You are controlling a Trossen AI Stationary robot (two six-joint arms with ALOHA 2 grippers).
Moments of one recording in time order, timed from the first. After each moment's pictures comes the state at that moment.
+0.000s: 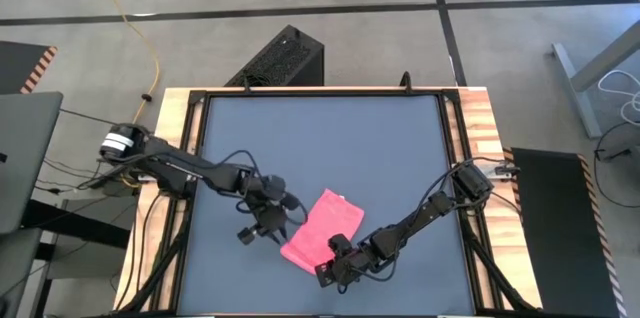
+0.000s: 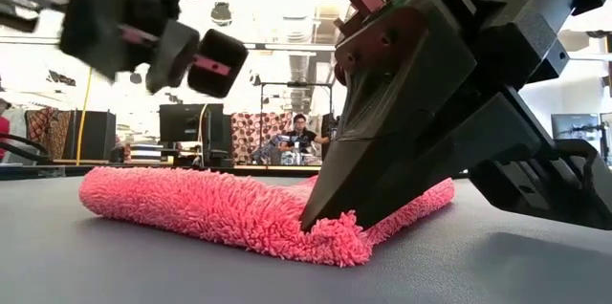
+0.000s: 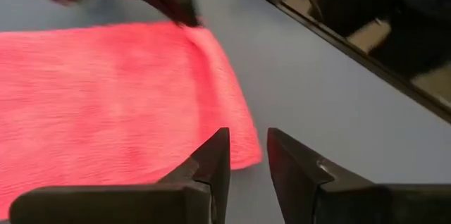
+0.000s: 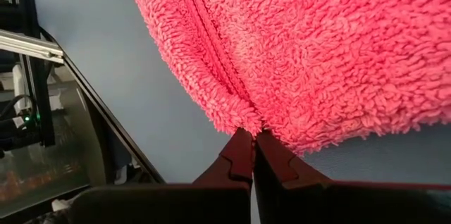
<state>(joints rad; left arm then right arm) -0.19 1.51 0.73 0.01 0.57 0.37 0.56 2.09 1.28 -0.02 0.18 1.68</state>
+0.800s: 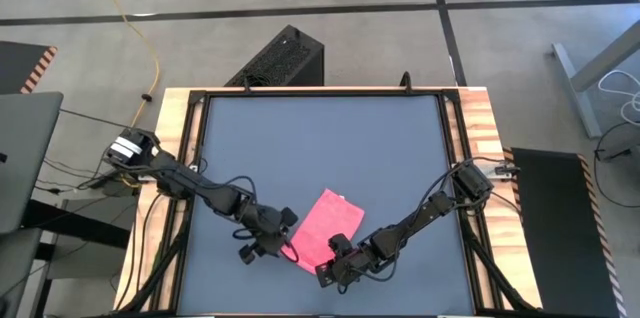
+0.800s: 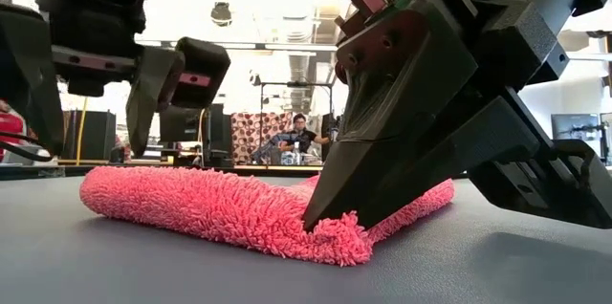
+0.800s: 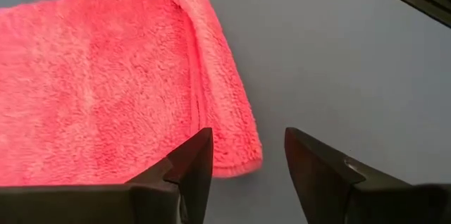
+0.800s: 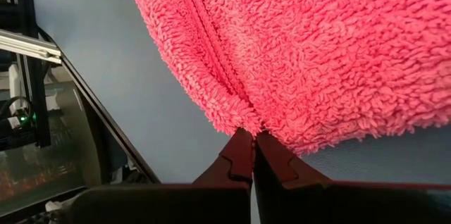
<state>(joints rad) -0.38 1.61 0.73 0.07 0.23 0.34 0.56 2.09 1.28 -0.04 0.18 1.67</state>
